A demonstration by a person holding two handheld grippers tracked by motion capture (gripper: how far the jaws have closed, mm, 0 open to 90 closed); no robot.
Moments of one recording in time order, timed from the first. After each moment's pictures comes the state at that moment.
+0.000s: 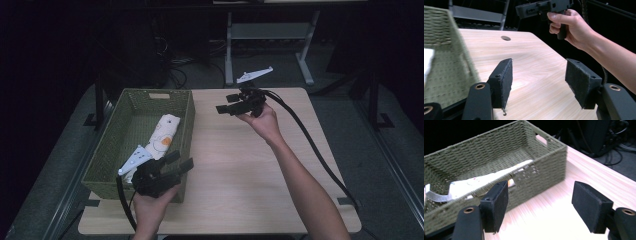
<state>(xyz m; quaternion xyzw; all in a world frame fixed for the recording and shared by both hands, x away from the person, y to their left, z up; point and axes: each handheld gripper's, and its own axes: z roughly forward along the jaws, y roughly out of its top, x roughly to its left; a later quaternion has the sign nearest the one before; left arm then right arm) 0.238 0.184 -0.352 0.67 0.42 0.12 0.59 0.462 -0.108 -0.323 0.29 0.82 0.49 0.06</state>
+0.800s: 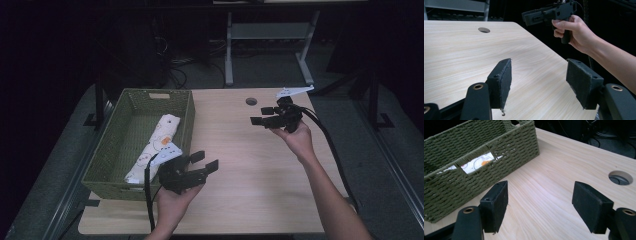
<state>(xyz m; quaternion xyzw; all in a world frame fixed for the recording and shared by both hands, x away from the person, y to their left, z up) 0.253 0.136 -0.358 0.71 0.39 0.08 0.58 0.429 -0.202 -0.355 0.36 0.80 0.48 0.07</state>
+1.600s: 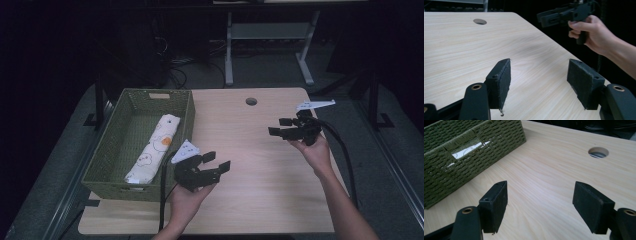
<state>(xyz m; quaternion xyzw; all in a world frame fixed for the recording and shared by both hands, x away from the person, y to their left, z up) 0.268 0.103 -0.373 0.74 0.39 0.08 0.55 0.400 -0.254 -0.381 0.40 0.78 0.47 0.08</state>
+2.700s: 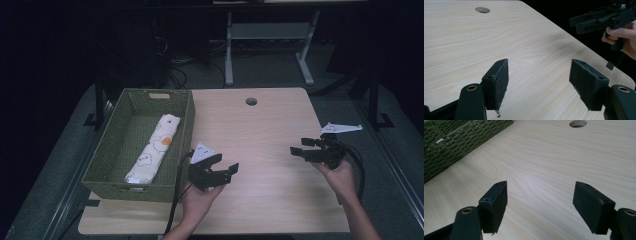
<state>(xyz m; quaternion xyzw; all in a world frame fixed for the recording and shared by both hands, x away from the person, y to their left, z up) 0.278 0.077 -0.401 0.75 0.40 0.10 0.52 0.346 -0.310 -0.414 0.43 0.77 0.46 0.09</state>
